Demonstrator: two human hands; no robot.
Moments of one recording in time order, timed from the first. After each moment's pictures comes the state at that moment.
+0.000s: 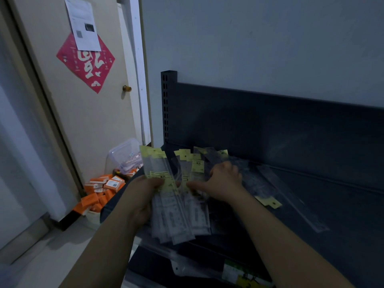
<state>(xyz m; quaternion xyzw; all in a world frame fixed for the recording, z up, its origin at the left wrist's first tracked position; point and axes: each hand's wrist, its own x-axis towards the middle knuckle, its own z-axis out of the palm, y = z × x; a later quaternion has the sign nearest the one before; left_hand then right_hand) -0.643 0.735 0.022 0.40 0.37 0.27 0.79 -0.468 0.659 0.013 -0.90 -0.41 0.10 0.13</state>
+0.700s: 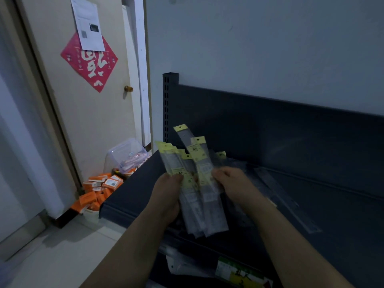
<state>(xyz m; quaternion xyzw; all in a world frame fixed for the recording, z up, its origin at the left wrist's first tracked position) -0.598 0.704 0.016 0.42 0.35 0.32 0.78 -0.460 0.620 0.019 -0.76 -0.41 0.23 0.46</state>
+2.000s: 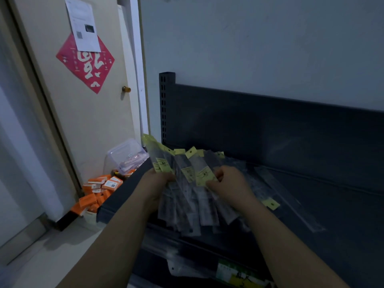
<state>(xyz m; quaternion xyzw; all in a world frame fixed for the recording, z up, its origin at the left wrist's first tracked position) -0.611 0.735 0.023 0.45 0.39 0.28 0.76 -0.460 0.628 0.015 -0.84 -0.41 0.11 0.33</state>
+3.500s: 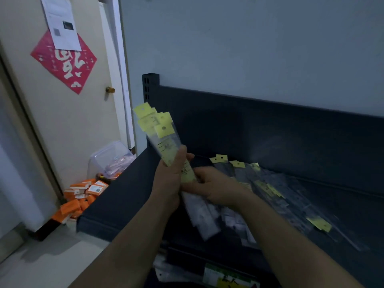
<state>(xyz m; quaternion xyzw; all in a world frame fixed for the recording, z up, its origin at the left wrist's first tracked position) -0.552 0.705 0.026 0.46 0.22 0.41 0.76 -0.468 0.619 0.047 -0.72 -0.53 0.29 0.34</state>
